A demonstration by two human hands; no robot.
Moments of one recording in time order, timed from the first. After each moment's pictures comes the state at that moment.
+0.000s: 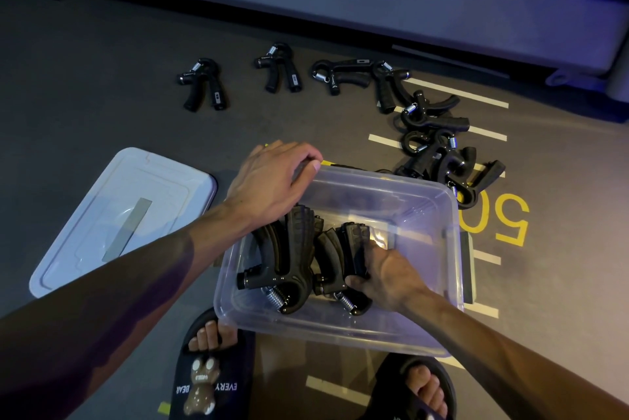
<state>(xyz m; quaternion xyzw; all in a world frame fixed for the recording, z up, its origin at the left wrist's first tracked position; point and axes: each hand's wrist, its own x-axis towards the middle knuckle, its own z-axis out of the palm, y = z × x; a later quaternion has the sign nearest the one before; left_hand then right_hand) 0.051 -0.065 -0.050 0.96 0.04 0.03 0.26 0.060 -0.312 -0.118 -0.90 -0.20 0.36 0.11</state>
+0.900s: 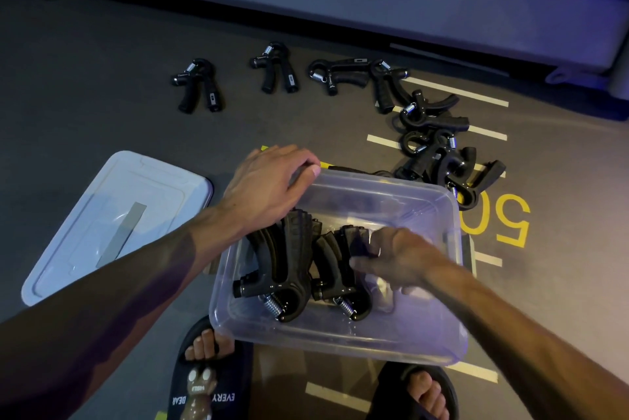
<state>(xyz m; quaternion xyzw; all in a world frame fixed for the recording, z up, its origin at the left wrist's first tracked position) 0.055 -0.060 -0.050 0.97 0.02 0.00 0.26 0.103 -0.300 -0.060 -0.86 -0.17 0.48 0.07</state>
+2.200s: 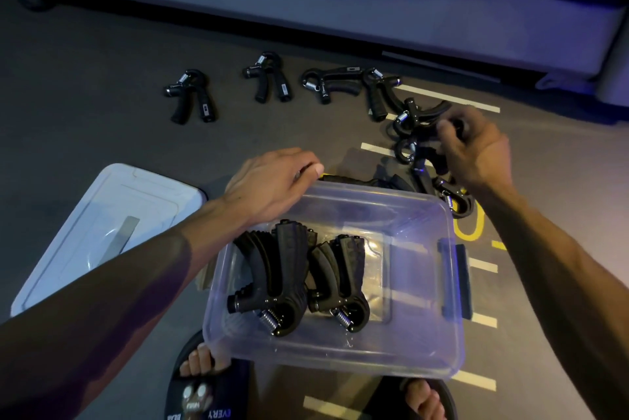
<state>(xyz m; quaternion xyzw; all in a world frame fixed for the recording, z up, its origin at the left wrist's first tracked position) 0.081 -0.058 -0.048 0.97 0.00 -0.05 0.24 0.233 -0.332 -0.034 -0.93 -0.07 0.03 0.36</state>
